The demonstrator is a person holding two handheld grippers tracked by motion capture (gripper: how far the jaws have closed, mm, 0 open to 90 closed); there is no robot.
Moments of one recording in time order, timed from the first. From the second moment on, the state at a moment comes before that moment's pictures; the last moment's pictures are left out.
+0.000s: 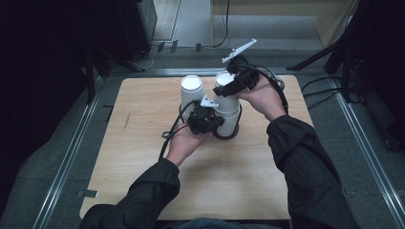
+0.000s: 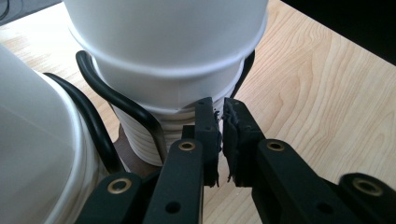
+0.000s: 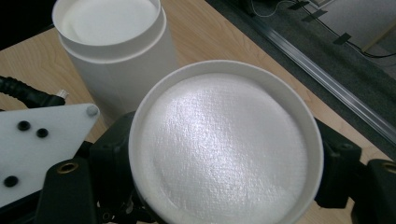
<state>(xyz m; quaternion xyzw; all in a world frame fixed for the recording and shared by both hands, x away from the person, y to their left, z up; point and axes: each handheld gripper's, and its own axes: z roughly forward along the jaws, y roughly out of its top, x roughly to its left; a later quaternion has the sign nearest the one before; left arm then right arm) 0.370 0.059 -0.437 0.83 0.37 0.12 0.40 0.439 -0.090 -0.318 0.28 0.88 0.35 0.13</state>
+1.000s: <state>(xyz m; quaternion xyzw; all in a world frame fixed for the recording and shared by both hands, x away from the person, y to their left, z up) 0.358 0.084 -0.421 0.85 0.32 0.04 0.42 0.381 -0.133 -0.231 0.22 0.89 0.38 0.11</state>
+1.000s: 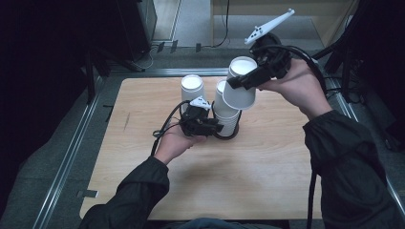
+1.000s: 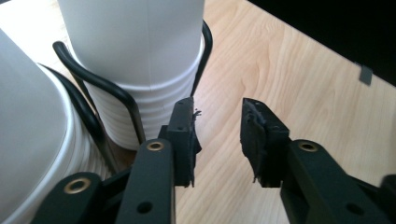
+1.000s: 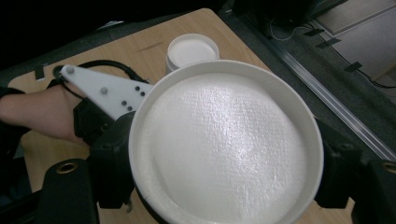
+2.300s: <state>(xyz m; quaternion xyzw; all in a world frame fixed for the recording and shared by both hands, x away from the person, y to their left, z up) 0.340 0.126 -0.446 0.86 0.23 0.00 0.45 0.323 -0.163 -0.409 0.18 0.89 0.42 0.04</state>
